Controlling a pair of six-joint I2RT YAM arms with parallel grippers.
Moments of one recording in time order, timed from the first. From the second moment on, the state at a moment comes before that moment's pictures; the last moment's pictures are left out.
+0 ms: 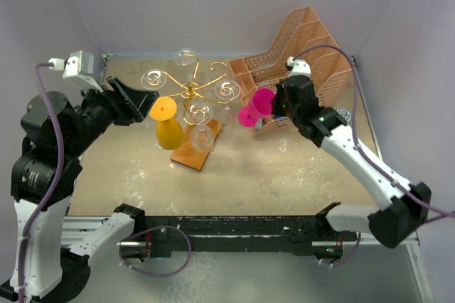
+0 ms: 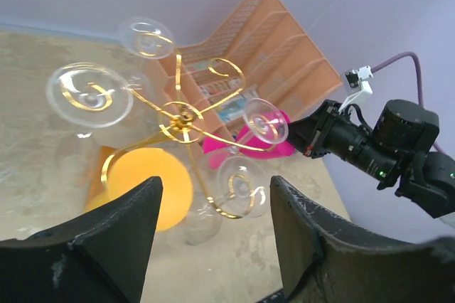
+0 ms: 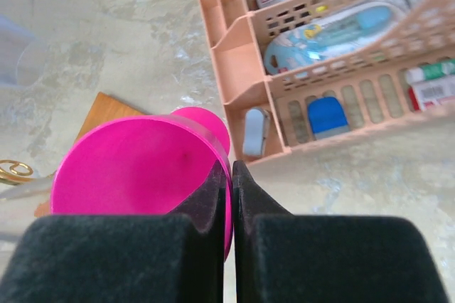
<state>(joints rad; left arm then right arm) -0.30 0.85 1.60 -0.86 0.10 -0.49 0.55 1.34 1.25 -0.46 0.29 0.41</state>
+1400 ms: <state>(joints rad) -0.78 1.22 1.32 0.06 0.14 -1.38 0.55 0.50 0.71 0.26 0.40 0.63</state>
